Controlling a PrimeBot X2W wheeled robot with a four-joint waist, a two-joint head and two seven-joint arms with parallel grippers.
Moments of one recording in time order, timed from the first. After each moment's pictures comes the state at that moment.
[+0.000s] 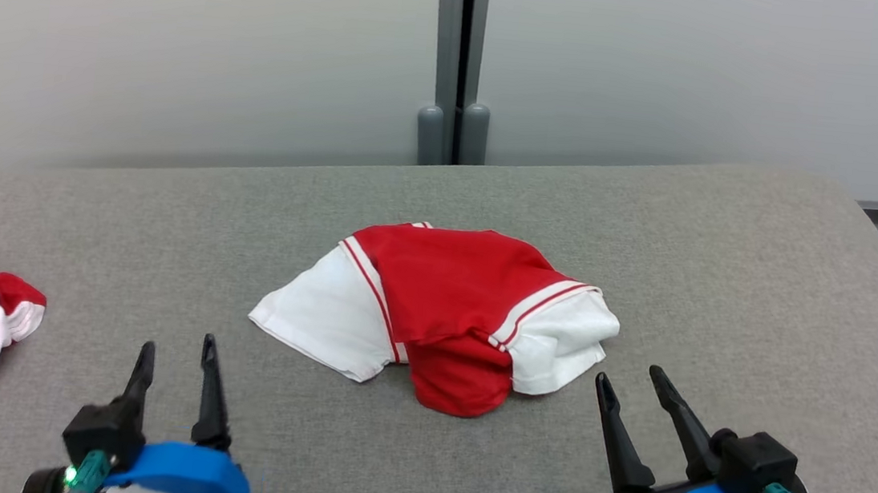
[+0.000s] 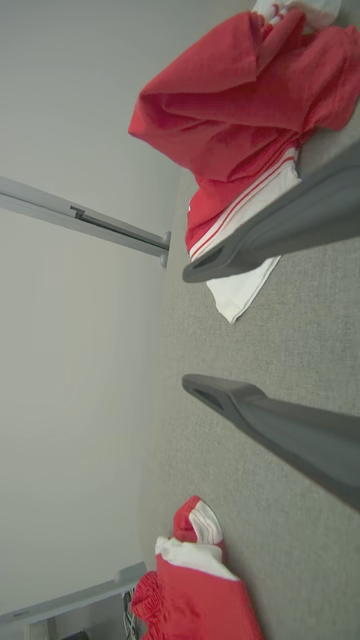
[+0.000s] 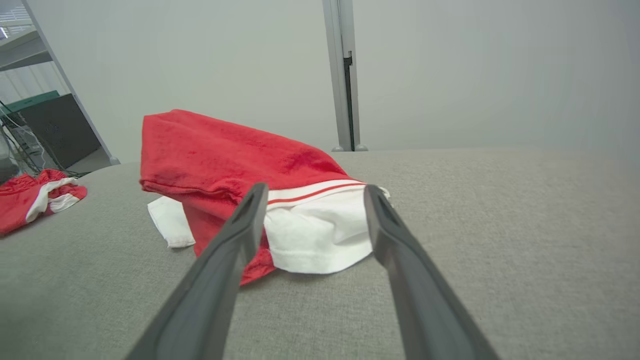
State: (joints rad) left arm -0.09 0.06 -0.10 0.39 -0.28 0.07 -0.26; right arm -0.13 -0.09 0.22 0.33 0.25 0.13 -0.26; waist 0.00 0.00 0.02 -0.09
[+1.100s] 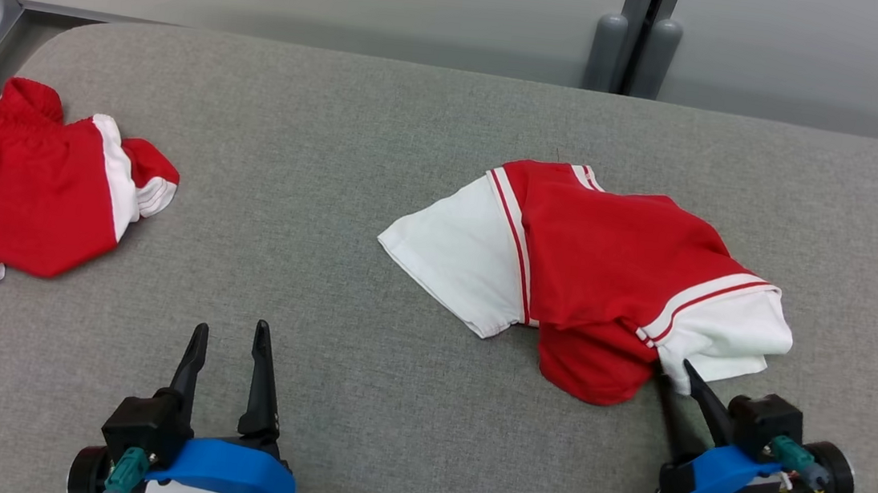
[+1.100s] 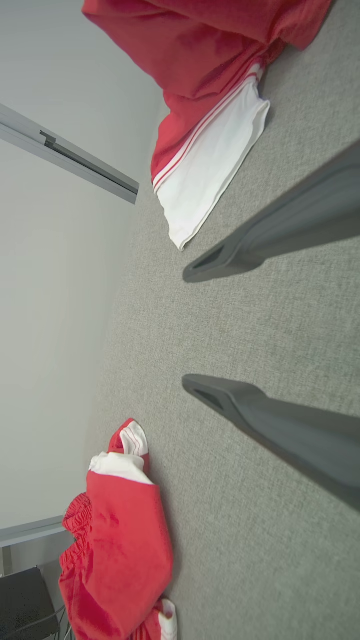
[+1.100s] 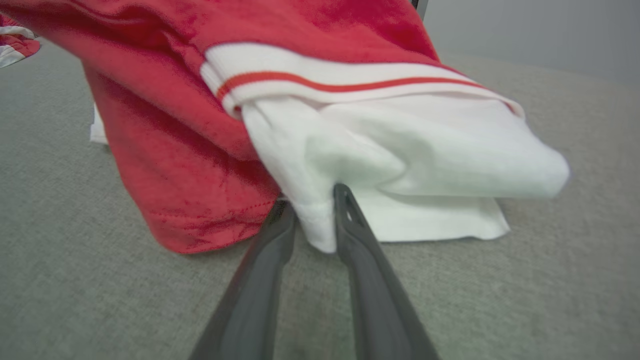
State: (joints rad) left arm -0.06 0.05 -0.19 0.28 -0.31 0.07 -0.26; right arm -0.28 -0.12 0.13 0.63 0.10 0.13 -0.26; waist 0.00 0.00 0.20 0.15
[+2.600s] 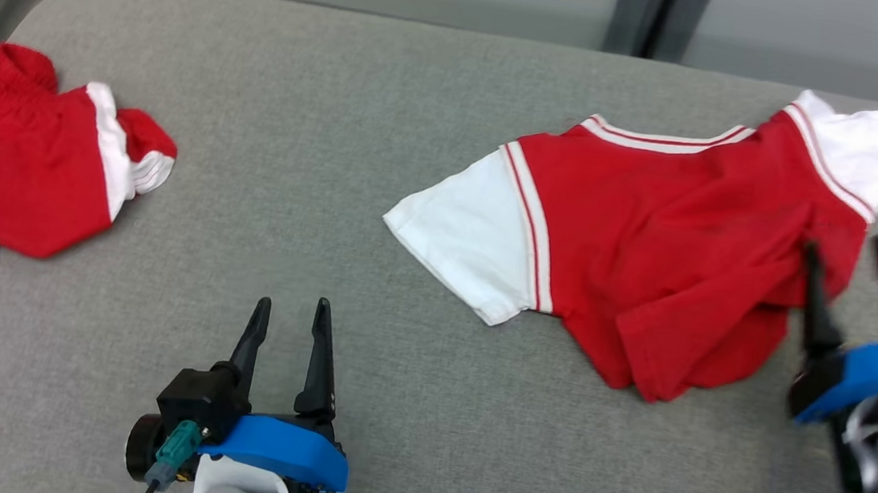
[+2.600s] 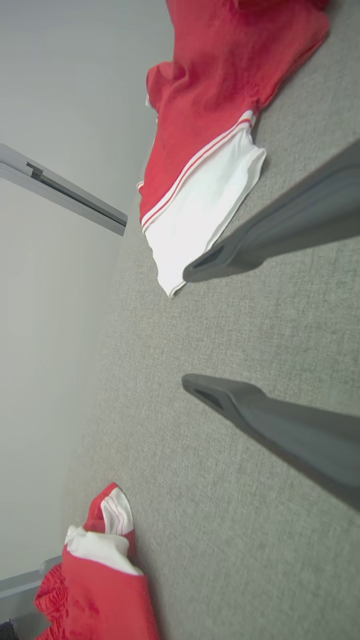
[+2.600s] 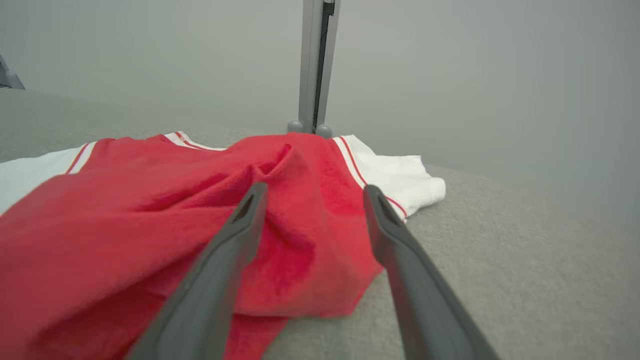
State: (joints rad) left arm -0.14 0.05 -0.34 0.28 -0.40 0.11 -0.26; right arm -0.50 -0.31 -0.05 0.64 0.09 0.13 -0.26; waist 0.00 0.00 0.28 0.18
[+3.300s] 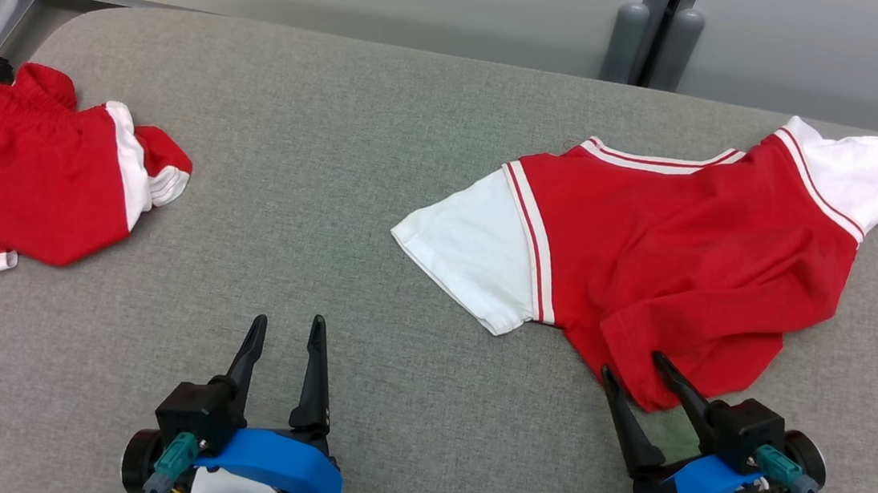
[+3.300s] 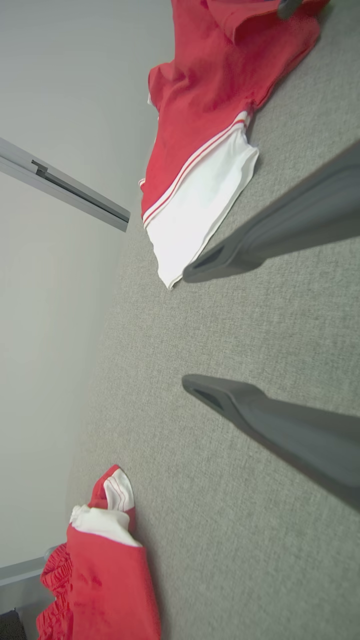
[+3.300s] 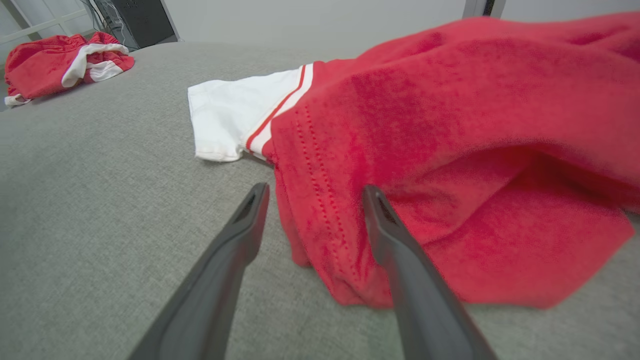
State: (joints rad) left arm -0.12 0.05 -0.32 0.31 -0.39 0.09 -0.26; right arm -0.24 -0.20 0.33 0.48 0.25 0.13 -0.26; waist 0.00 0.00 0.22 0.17
